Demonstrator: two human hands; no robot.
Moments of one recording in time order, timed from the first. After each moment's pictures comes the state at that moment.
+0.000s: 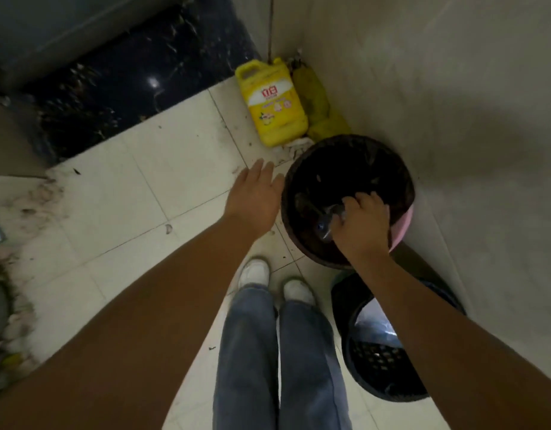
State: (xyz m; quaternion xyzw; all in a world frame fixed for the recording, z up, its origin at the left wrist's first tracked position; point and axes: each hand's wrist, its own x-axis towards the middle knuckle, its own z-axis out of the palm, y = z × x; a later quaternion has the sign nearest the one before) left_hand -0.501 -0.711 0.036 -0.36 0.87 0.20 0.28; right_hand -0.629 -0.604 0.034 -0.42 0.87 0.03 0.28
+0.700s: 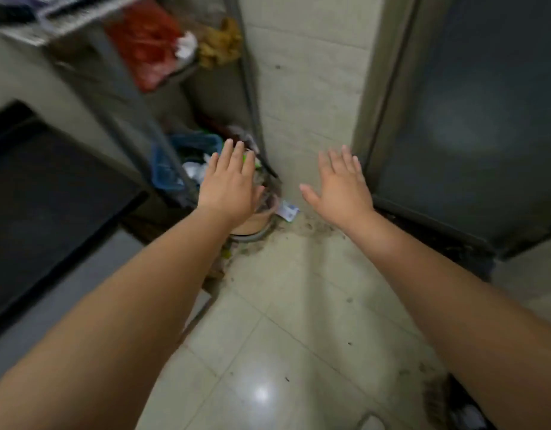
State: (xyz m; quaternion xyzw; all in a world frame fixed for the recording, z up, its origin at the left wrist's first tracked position) left_hand -0.014 -0.467 0.493 -0.86 0.51 -0.01 0.06; right_hand -0.148 -0.568 0.473 -0.91 0.38 -0.08 0.15
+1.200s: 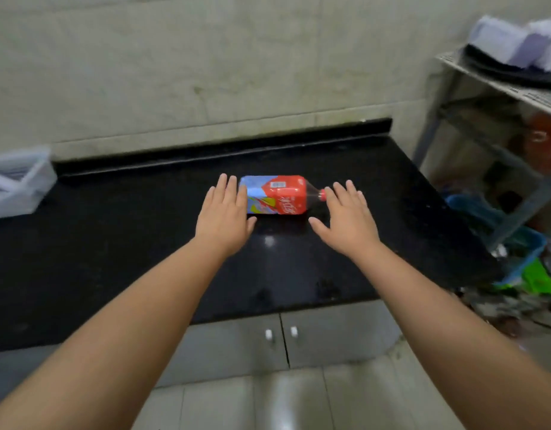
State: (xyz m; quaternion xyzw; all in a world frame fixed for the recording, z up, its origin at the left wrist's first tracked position) left_hand 0.268 0.042 0.549 -0.99 0.09 0.00 0.08; right_hand 0.258 -0.151 0.519 -0.99 -0.02 -0.03 0.15
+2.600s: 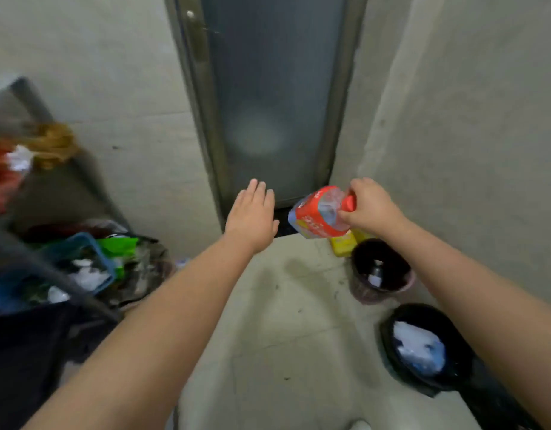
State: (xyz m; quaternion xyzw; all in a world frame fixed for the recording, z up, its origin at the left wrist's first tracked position) left_hand -0.078 -0.385 0.543 -0.53 0.85 0.00 0.02; right_hand -0.271 -0.353 0.556 -0.64 0.73 -0.18 0.11
